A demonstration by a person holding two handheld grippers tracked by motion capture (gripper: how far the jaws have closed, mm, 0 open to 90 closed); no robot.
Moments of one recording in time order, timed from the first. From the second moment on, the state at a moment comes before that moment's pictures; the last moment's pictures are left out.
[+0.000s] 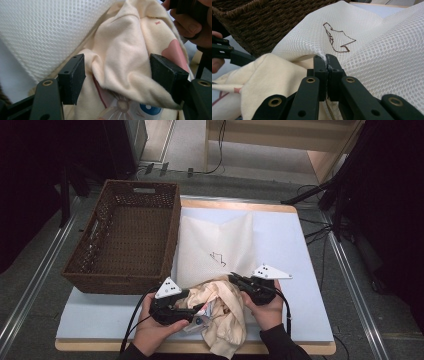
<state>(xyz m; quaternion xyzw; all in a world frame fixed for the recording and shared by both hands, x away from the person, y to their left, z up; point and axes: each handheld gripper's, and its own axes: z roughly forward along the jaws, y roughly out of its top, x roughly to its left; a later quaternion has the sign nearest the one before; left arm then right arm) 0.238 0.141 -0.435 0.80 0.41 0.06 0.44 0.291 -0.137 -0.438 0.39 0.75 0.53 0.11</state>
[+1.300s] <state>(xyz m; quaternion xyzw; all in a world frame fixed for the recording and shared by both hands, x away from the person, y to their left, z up) 0.273 0.105 -0.439 0.80 0.42 0.06 0.43 0.285 -0.131 -0.433 0.37 0.75 0.54 0.09</state>
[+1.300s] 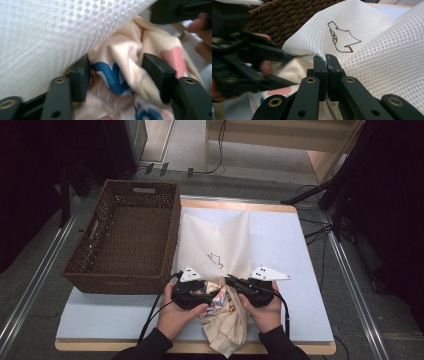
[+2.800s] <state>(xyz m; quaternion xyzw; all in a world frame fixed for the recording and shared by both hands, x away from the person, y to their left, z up) 0.263 0.118 -0.426 0.82 0.40 0.07 0.41 0.288 -0.136 -0.433 0.39 0.74 0.54 0.08</state>
